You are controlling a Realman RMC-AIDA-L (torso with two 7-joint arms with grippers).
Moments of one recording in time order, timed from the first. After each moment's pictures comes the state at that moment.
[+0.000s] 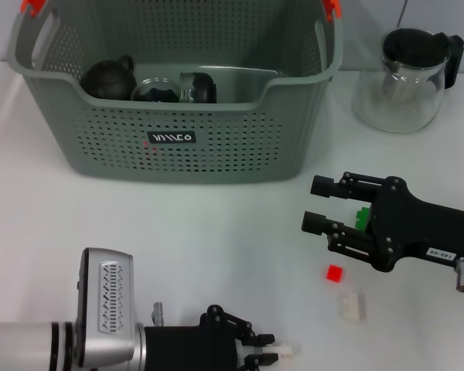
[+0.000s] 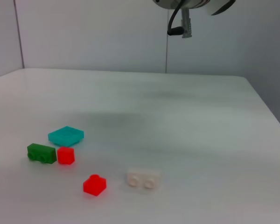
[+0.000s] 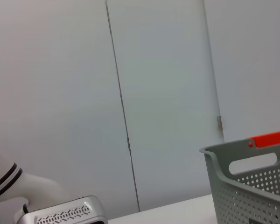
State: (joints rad) left arm -0.48 -2.18 0.92 0.19 1.95 1.32 -0.61; right arm 0.47 2.08 -0.84 -0.44 -1.67 -1.70 1.02
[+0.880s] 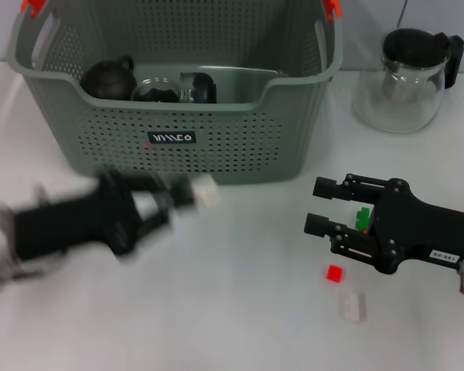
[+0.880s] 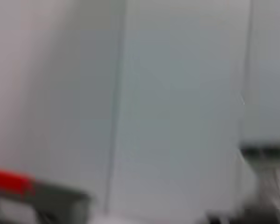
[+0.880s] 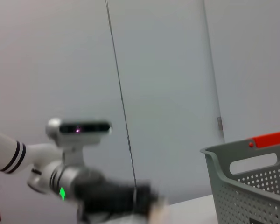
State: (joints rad) left arm -0.42 -2.12 0.54 0.60 1.89 1.84 -1.08; right arm 0.46 2.08 -0.84 -0.44 -1.67 -1.71 1.02
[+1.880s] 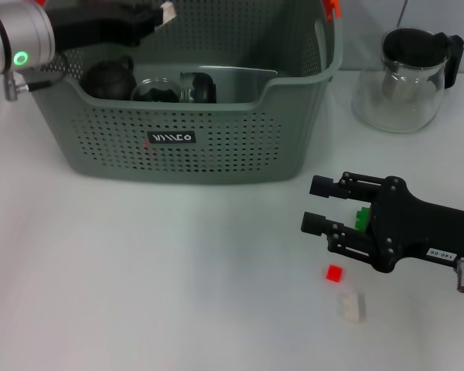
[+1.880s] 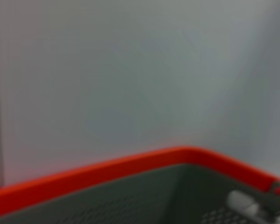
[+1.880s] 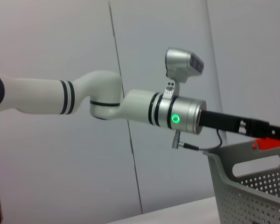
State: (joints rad) left arm -0.70 -2.05 0.78 0.83 1.95 1.05 -1.76; right arm 0.47 2.08 -0.84 -0.44 -1.67 -1.71 1.02
